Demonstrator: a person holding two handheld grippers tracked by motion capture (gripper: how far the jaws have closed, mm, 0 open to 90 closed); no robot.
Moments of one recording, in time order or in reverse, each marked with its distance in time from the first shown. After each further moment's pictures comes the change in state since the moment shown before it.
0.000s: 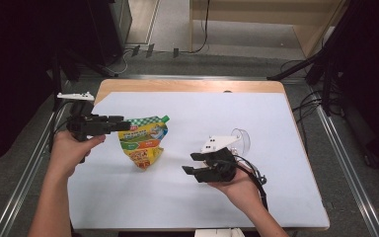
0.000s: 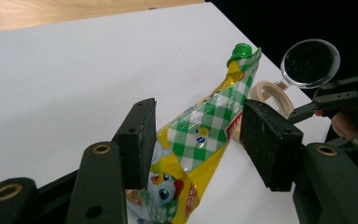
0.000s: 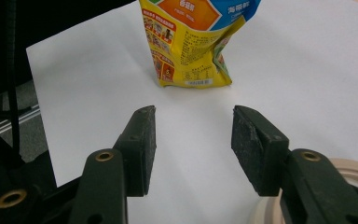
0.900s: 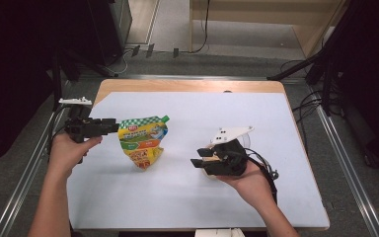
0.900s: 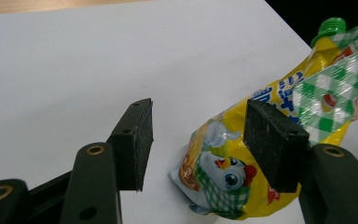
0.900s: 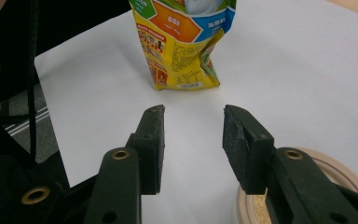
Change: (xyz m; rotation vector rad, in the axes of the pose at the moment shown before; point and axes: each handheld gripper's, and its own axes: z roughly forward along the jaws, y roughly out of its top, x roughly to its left) left arm 0.037 -0.020 0.015 0.024 0.103 -0.032; right arm -0.009 0.012 -0.029 0.010 -0.002 0.038
